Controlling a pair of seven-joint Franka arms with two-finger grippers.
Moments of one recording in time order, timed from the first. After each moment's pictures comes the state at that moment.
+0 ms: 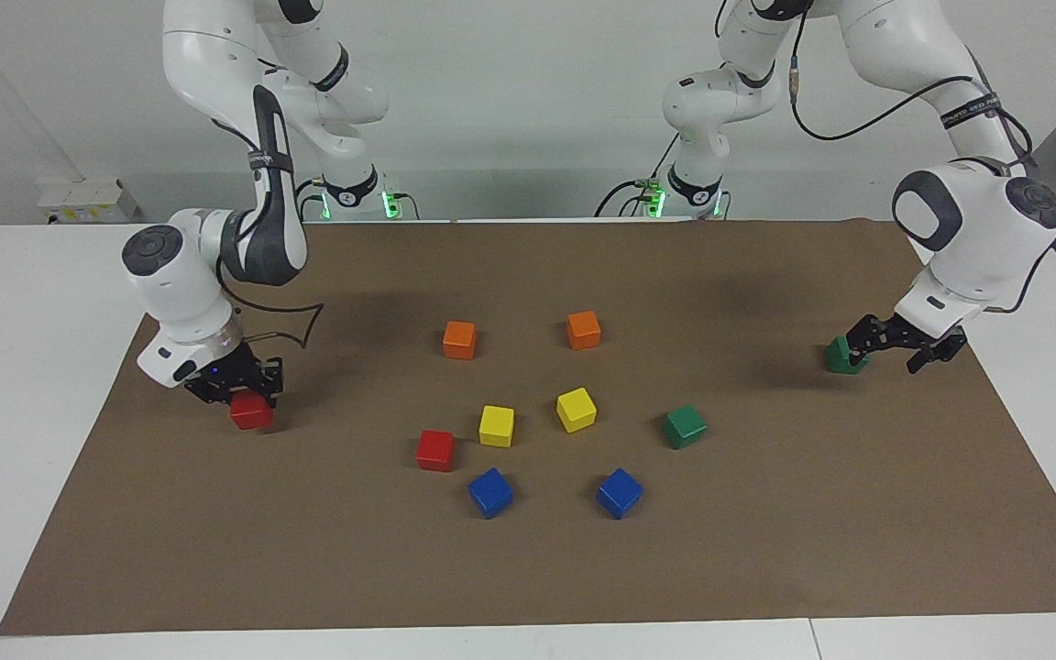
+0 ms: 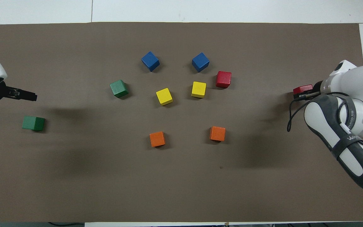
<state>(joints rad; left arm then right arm) 0.16 0.20 -0.04 -1.84 -0.03 2.09 0.39 -0.07 0.26 -0.05 -2.05 0.02 2.39 -0.28</state>
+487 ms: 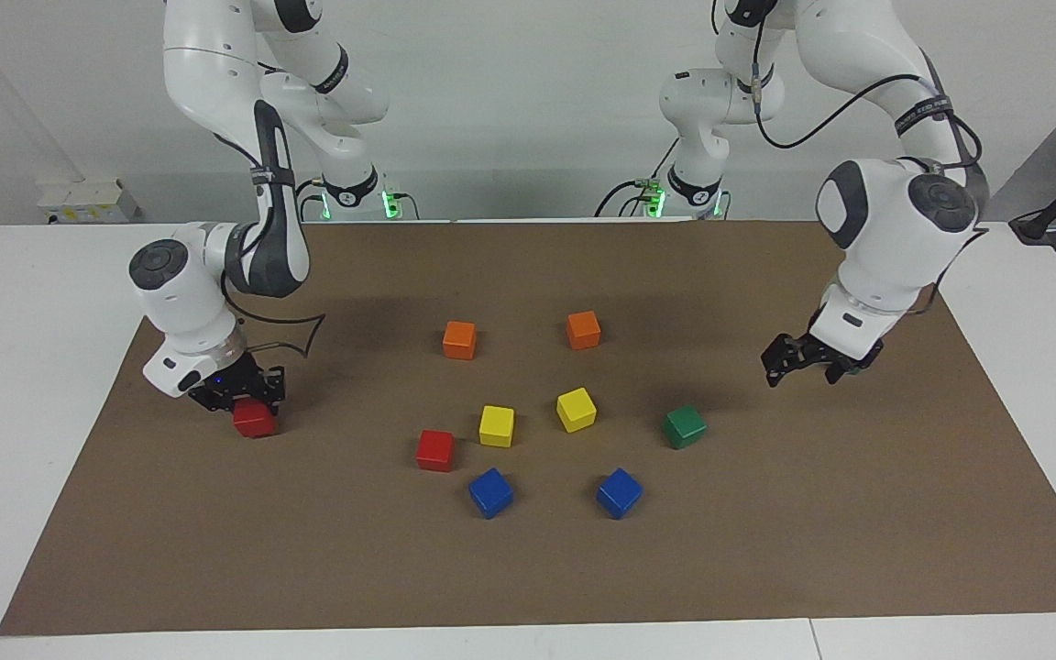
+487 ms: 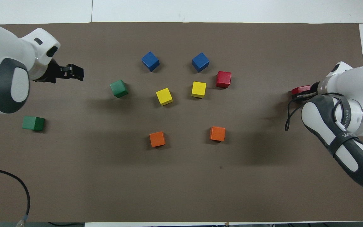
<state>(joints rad) -0.11 0.27 -0.04 -1.68 -0.03 2.00 -0.18 -0.07 0.29 -0.05 -2.05 0.02 2.42 -0.28</state>
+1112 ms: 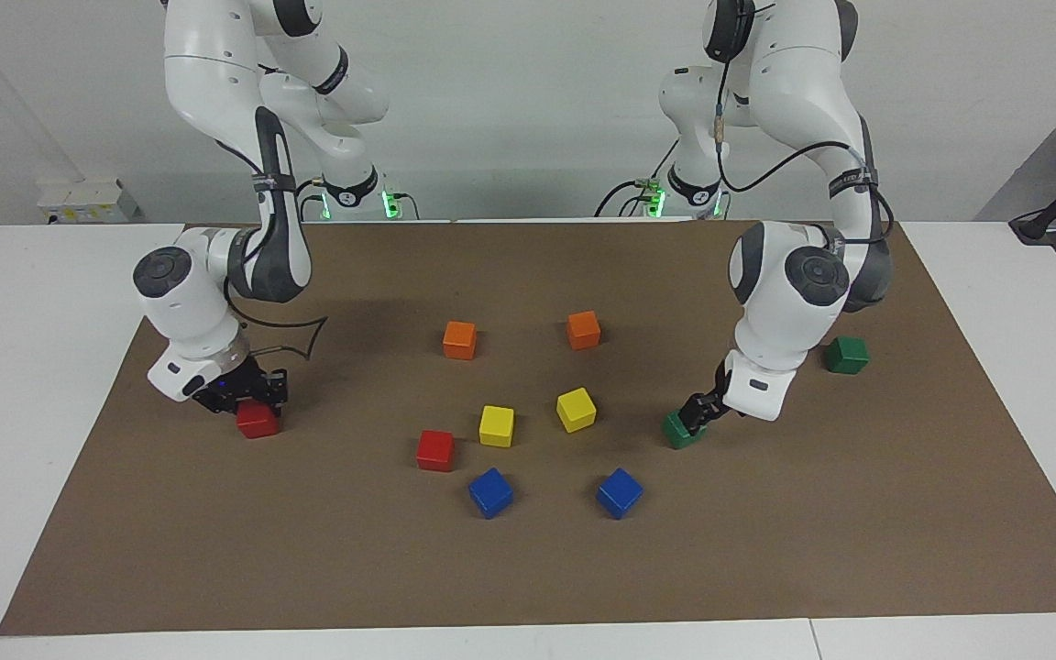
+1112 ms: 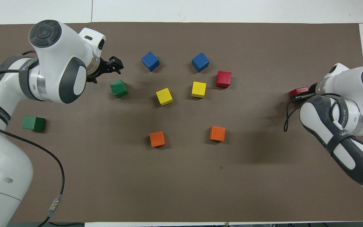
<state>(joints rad) -0.24 0.47 -0.04 -1.57 -0.02 2.10 -0.56 -0.07 0.31 -0.05 -2.05 0.02 2.42 -0.28</state>
